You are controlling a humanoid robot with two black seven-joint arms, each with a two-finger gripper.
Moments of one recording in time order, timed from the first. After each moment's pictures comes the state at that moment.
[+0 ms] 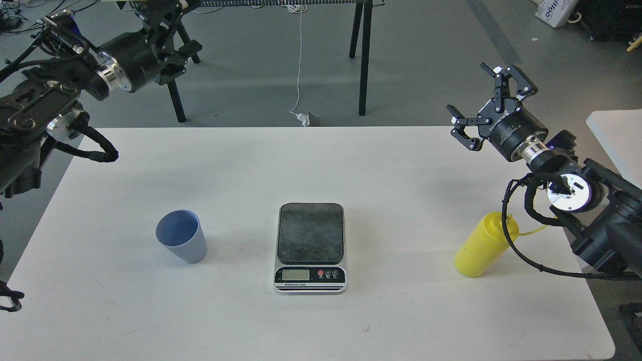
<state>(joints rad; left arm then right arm) -1.13 0.44 -0.35 -0.49 0.55 -0.49 -0.49 0.77 -0.39 0.63 0.69 0.05 0.49 0.21</state>
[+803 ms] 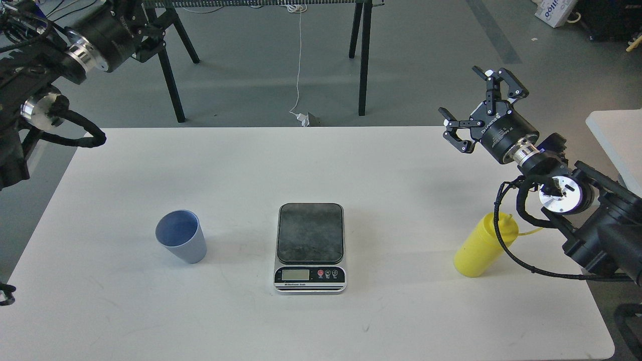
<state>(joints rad) -1.16 0.51 -0.36 -0.49 0.52 -0.49 -0.49 0.76 -0.38 0.64 0.70 0.05 0.49 0.21</state>
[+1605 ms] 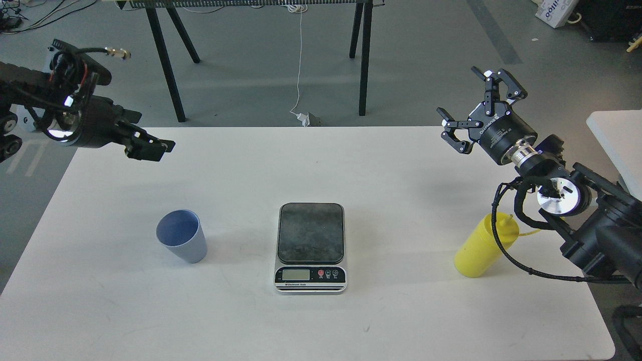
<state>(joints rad) -1.20 0.87 -0.07 -1.15 2.06 -0.43 -0.49 0.75 -0.38 0.65 0.71 0.05 0.49 0.22</state>
